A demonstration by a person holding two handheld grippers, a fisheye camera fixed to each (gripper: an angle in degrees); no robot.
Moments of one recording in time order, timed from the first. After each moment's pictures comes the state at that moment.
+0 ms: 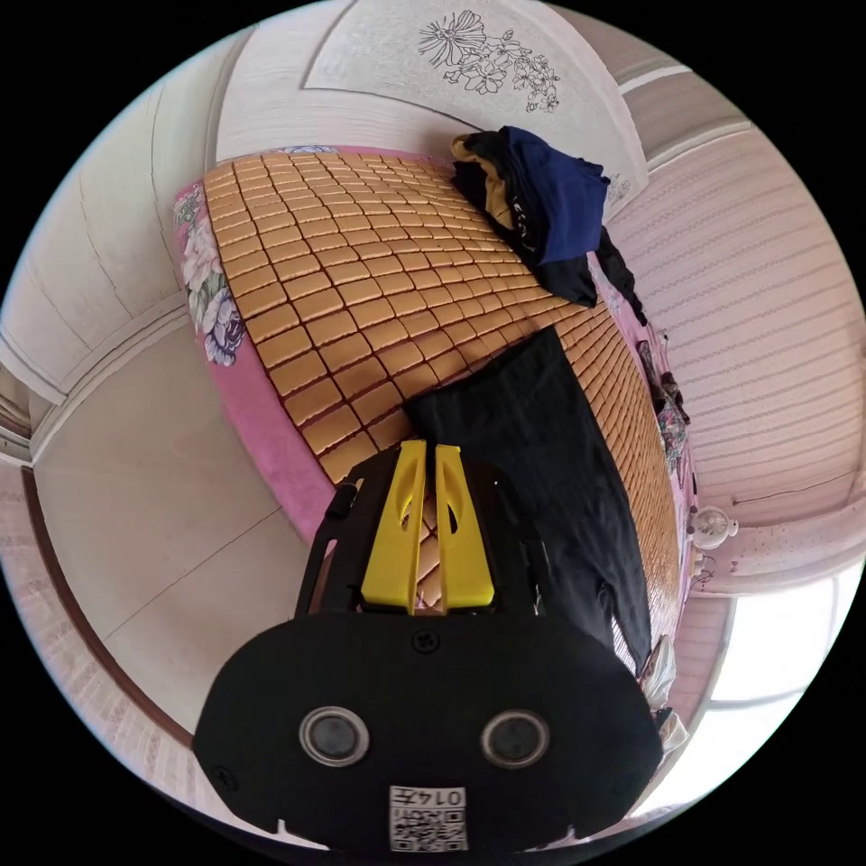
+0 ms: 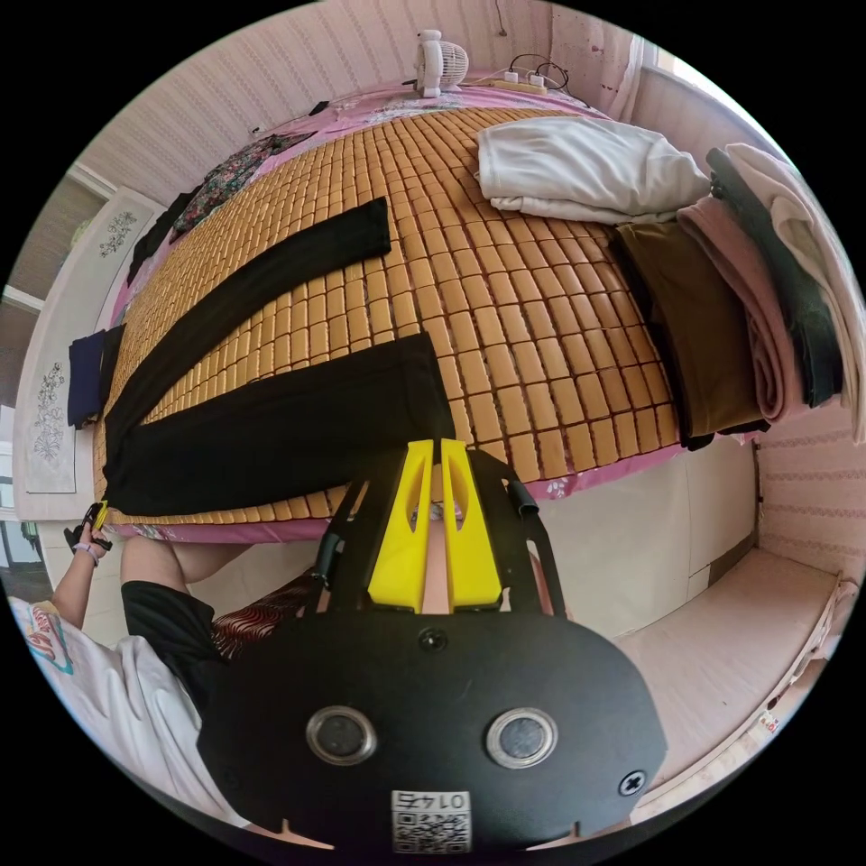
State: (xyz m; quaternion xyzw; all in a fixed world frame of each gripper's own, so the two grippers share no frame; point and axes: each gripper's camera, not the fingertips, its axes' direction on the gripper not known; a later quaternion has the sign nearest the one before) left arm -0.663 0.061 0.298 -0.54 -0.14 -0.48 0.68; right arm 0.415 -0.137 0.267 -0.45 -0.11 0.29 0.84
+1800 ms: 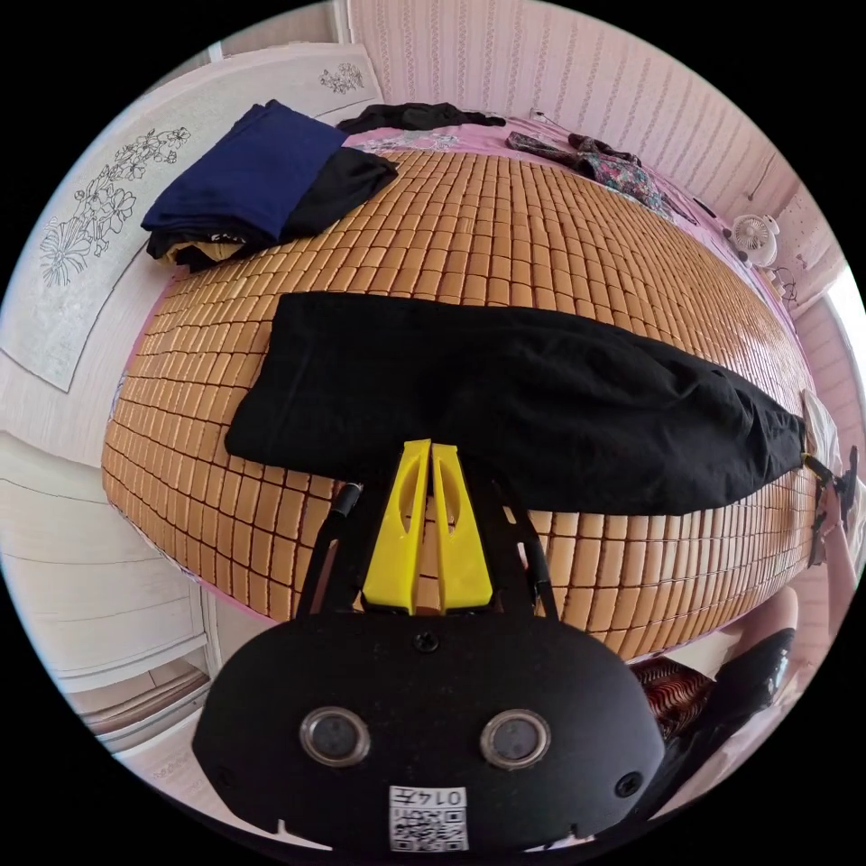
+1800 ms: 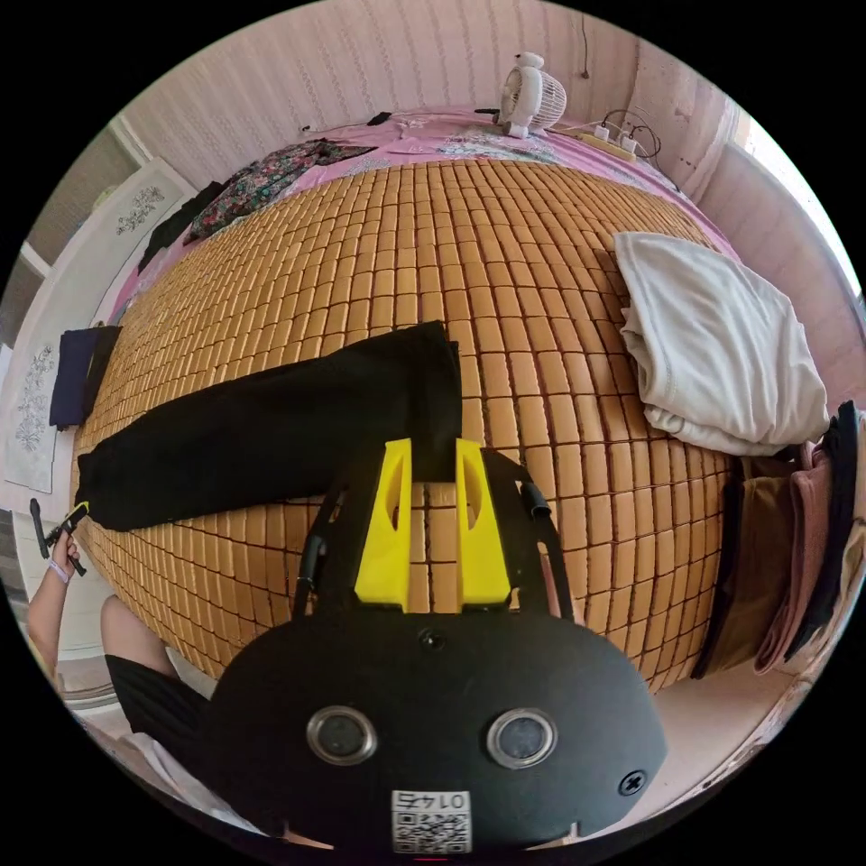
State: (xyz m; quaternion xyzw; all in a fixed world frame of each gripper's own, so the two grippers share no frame) left arm -0.382 0.076 0.468 -0.69 0.01 -0.08 0.72; right arm 0.340 -0.220 0.452 -0.42 -0.08 0.16 0.89
